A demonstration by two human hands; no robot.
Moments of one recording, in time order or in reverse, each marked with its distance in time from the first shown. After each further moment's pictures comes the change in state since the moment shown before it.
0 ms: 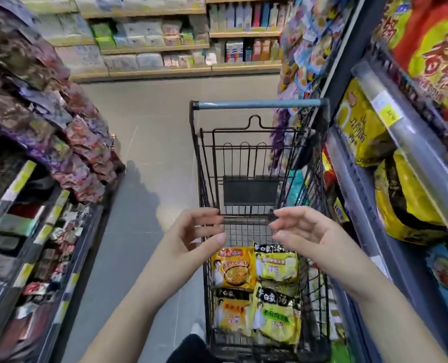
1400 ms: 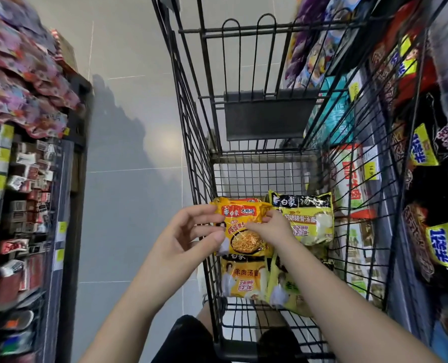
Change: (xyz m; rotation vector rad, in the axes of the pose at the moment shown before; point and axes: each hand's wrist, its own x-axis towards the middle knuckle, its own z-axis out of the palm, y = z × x) left_hand 0.091 -0.173 -0.015 -0.108 -0.021 -0.415; right_hand 0.195 0.317 0.115 -0.211 0.129 0.786
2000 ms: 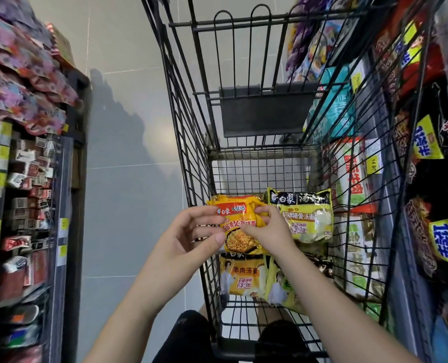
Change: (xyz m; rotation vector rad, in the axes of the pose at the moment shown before) left_hand 0.002 -0.005 0.007 0.000 -0.012 -0.023; right_hand -0.020 0.012 0.002 0.086 -0.001 -0.140
